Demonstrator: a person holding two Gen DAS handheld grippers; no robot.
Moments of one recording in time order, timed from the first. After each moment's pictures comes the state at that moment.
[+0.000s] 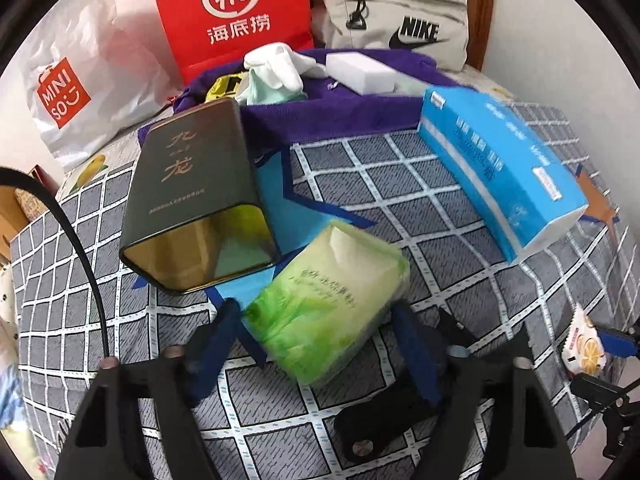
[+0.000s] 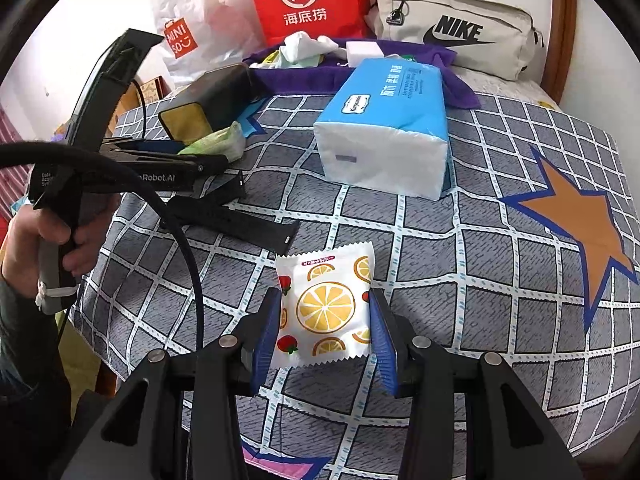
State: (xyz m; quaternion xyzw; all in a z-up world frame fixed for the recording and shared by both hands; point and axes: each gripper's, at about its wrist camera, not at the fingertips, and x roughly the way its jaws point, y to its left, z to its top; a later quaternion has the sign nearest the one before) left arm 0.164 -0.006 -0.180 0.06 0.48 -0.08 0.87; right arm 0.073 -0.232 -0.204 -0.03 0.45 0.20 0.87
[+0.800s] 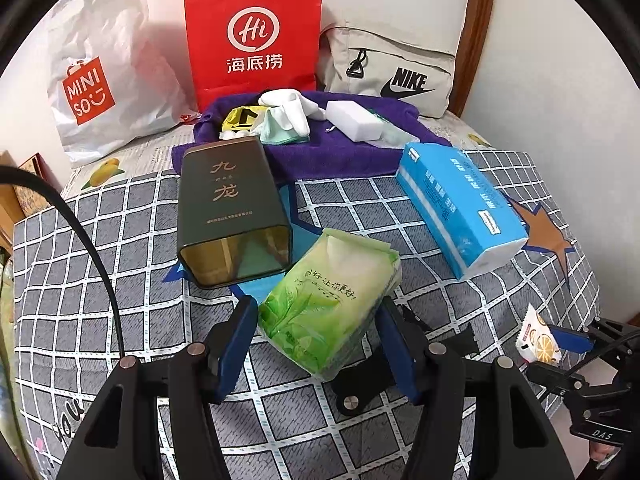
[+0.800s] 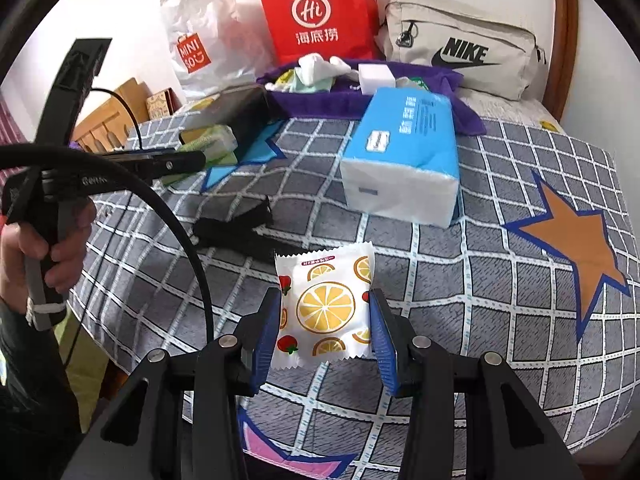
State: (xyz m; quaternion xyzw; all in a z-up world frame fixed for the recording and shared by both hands) left arm 0.133 0.020 -0.136 0.00 0.45 -0.11 0.89; right arm 0.066 -0.221 -0.178 -0.02 0.43 0.20 0.88
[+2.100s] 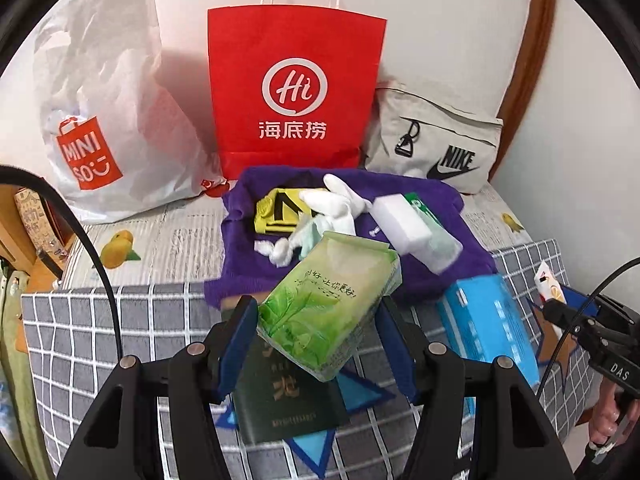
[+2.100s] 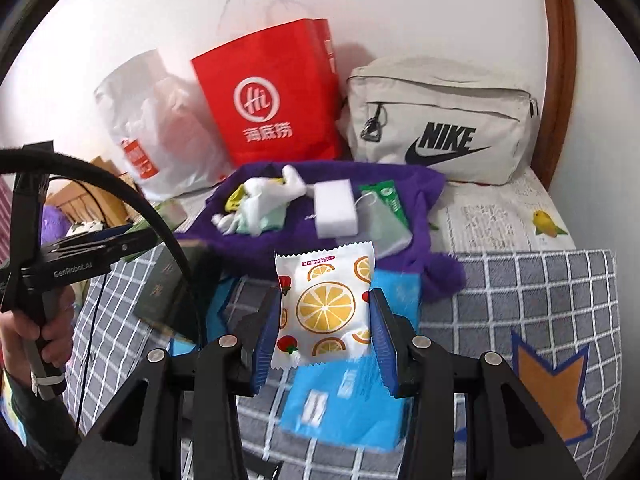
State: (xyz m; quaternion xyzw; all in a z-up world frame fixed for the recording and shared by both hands) left arm 0.259 0.053 -0.077 -0.04 0.43 -0.07 0.90; right arm 0.229 -0.227 -0.092 0.02 0.38 0.17 0.91
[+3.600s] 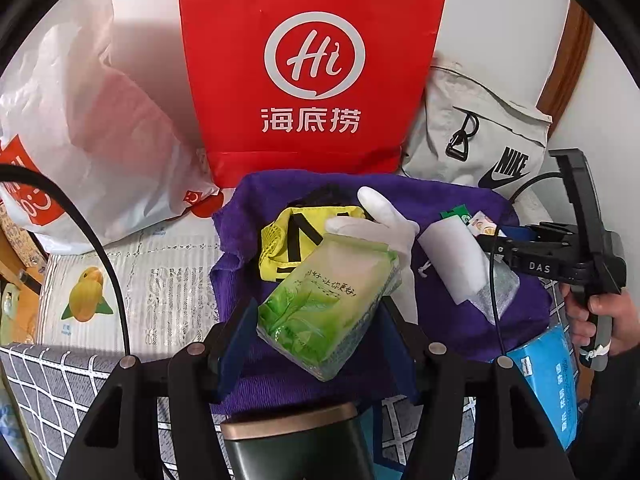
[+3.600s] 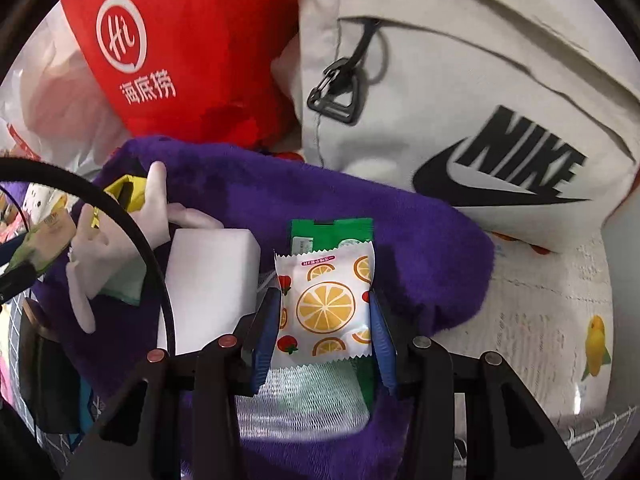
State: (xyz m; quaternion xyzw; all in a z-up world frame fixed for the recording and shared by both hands) left arm 0.363 0.054 -0.121 -0.02 0.47 -0.07 0.88; right arm 0.465 -0.200 -0.174 -0.07 0.49 0.16 0.85
